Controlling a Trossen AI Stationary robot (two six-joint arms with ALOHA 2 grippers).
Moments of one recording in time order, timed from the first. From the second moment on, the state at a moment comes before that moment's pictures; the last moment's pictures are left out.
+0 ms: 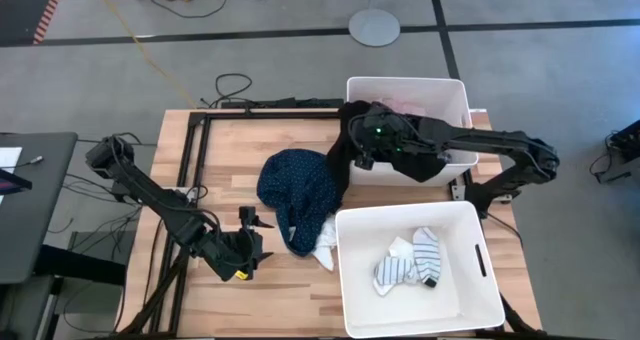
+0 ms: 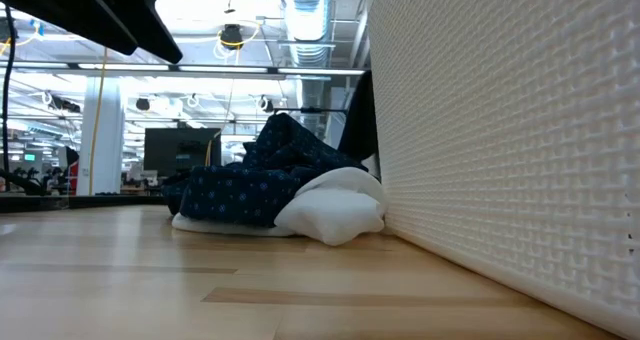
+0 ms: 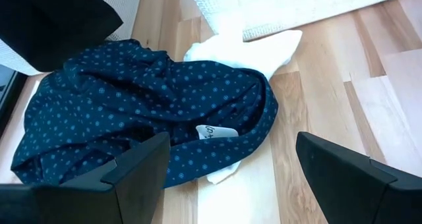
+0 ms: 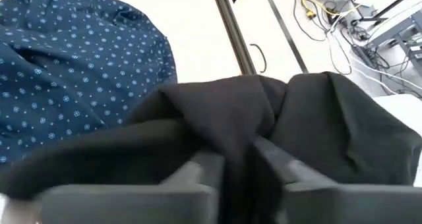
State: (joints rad) left arm -0.67 1.29 0.87 -0.45 -0.69 -0.30; right arm -0.29 1.43 1.20 -0.48 0.30 -0.27
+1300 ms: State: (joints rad) left arm -0.67 1.29 0.87 -0.43 -0.70 -0.30; right arm -0.40 1.16 1.20 -0.98 0.41 0.11
